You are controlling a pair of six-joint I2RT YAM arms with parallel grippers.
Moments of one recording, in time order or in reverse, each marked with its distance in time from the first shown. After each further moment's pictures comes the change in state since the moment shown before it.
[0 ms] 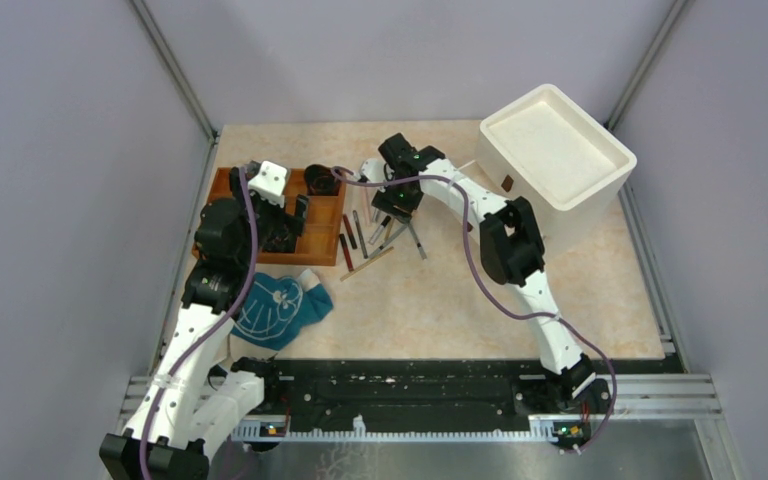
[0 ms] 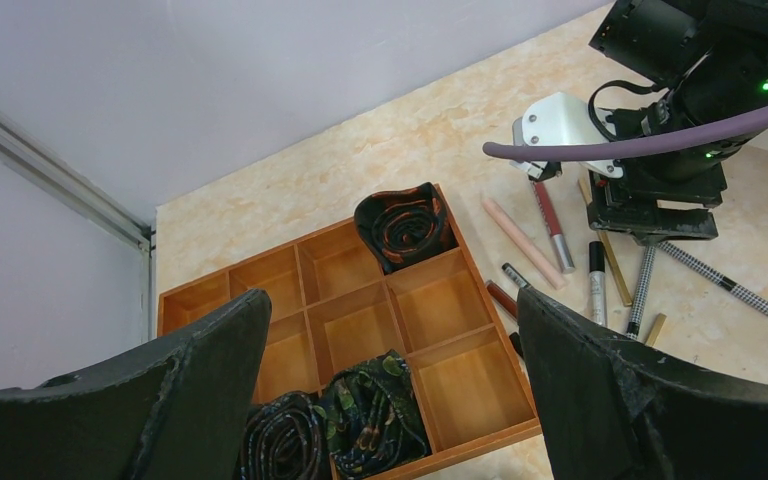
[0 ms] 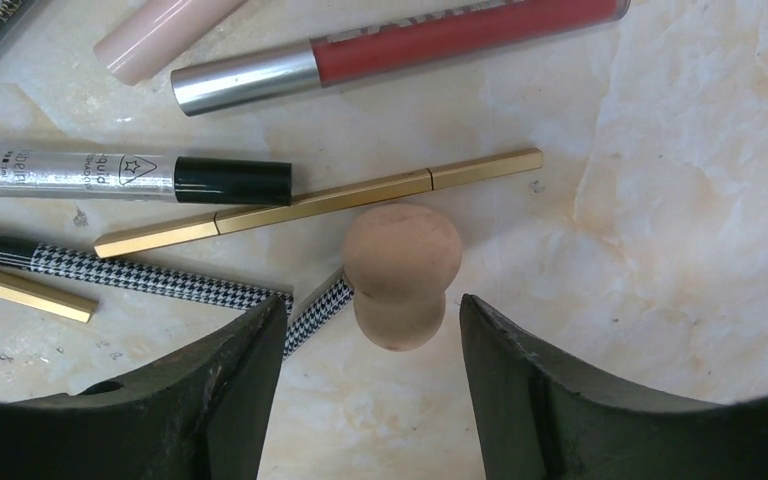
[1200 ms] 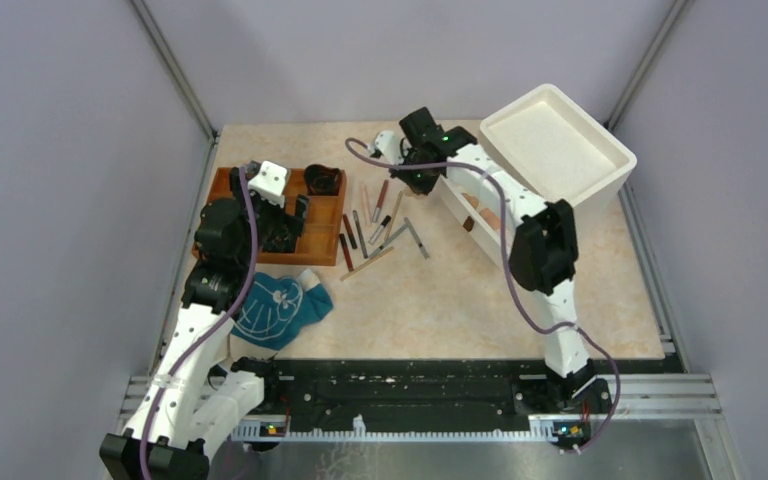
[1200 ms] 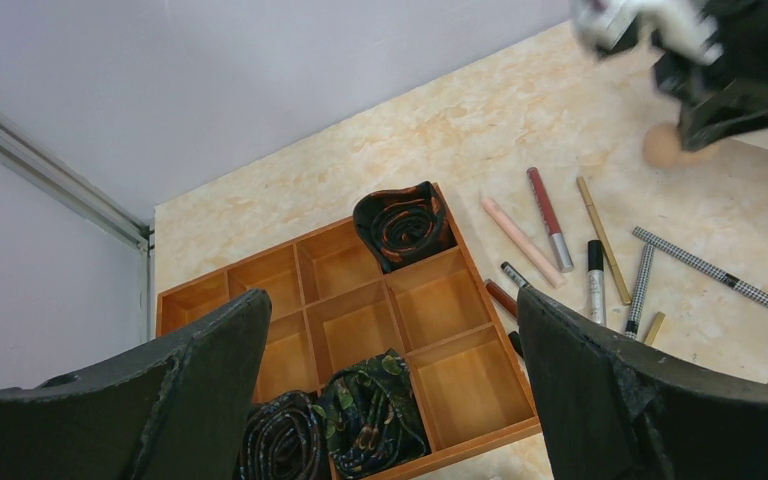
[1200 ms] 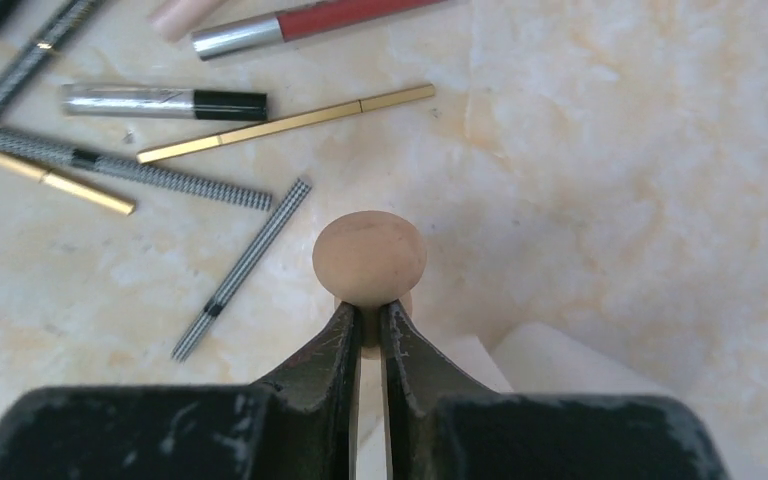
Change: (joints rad) left arm 0.002 0.000 0.000 -0.002 0.003 0.000; right arm -0.041 -0.180 -0.076 -0.005 -0.027 -0.006
